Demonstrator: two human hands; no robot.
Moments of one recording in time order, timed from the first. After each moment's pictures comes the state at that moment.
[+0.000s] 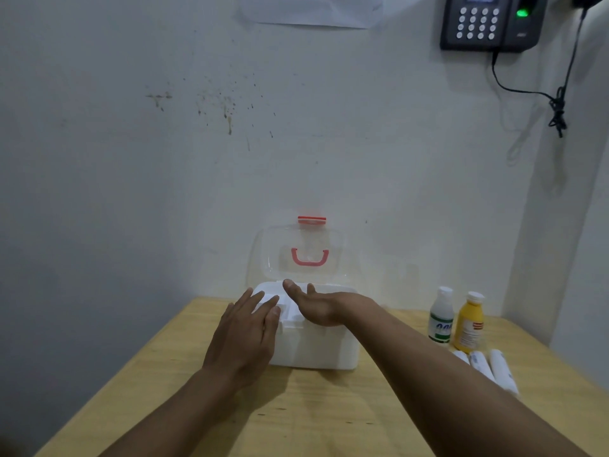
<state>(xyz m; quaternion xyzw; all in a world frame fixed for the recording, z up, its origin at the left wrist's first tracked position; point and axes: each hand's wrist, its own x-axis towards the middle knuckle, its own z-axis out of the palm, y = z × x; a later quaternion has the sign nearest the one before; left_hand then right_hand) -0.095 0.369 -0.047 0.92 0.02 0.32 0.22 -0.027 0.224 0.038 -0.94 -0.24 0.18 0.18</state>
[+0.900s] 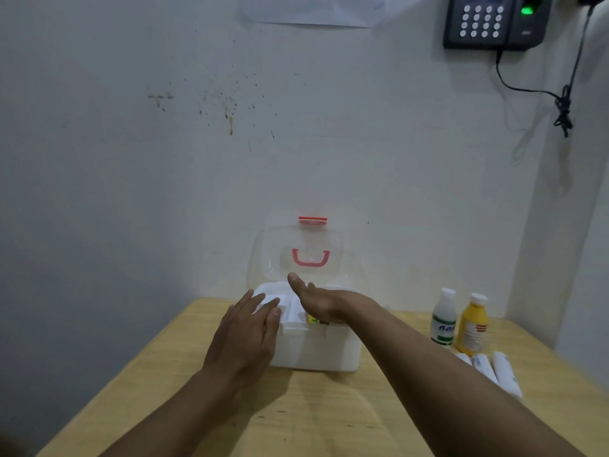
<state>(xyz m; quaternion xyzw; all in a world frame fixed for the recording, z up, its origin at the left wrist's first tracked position) -0.097 0.368 -0.044 0.92 0.02 0.31 0.22 -0.008 0.228 0.034 -0.93 -0.23 0.16 0.24</state>
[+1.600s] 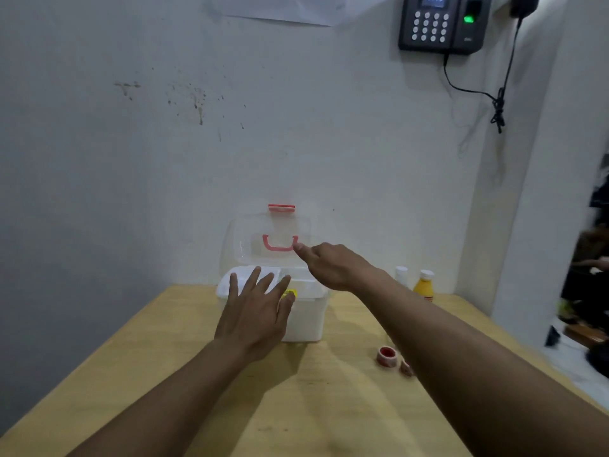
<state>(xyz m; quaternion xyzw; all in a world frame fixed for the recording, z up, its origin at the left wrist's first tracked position) -0.107 0.306 -0.026 0.96 -0.03 0.28 0.07 -0.047 0.150 0.072 -0.95 -0.23 -0.06 0.18</state>
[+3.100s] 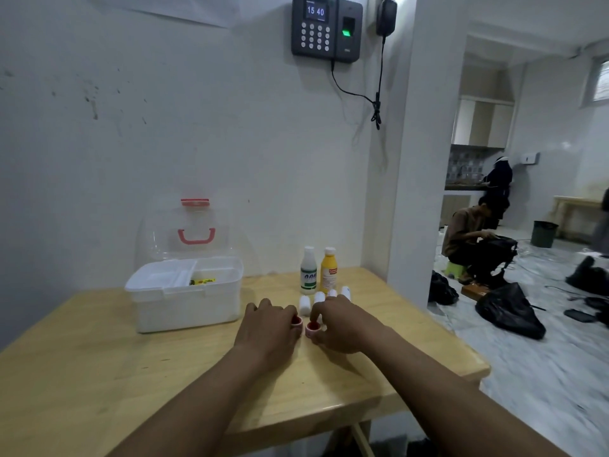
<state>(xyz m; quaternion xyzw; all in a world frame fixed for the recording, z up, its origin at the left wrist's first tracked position) -0.120 0.150 -0.053 0.97 -0.14 0.17 0.03 -0.124 -0.017 -0.024 -0.98 -0.20 -0.07 0.02</state>
